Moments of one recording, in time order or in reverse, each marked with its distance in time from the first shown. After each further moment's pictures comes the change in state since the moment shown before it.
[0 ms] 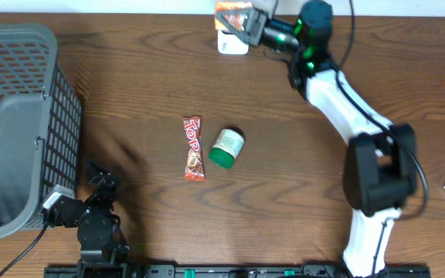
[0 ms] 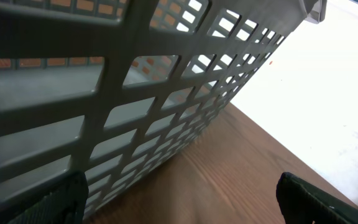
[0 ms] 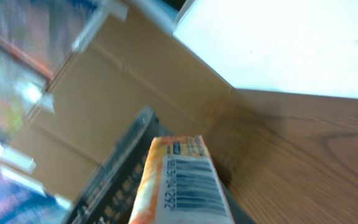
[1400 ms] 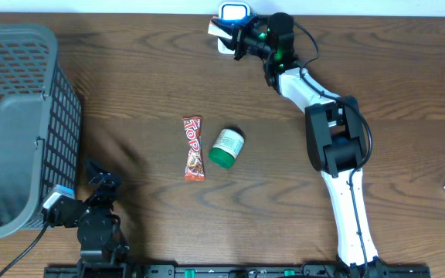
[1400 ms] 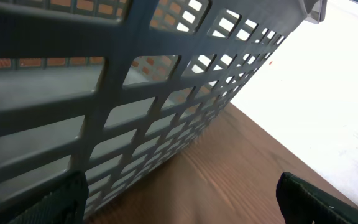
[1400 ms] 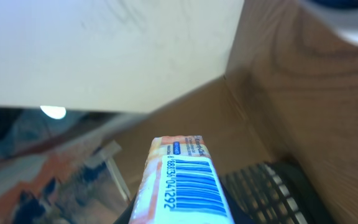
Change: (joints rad) left arm 0.000 0.000 0.000 0.000 0.000 0.000; right arm 0.011 0.468 0.311 -0.023 0.186 0.992
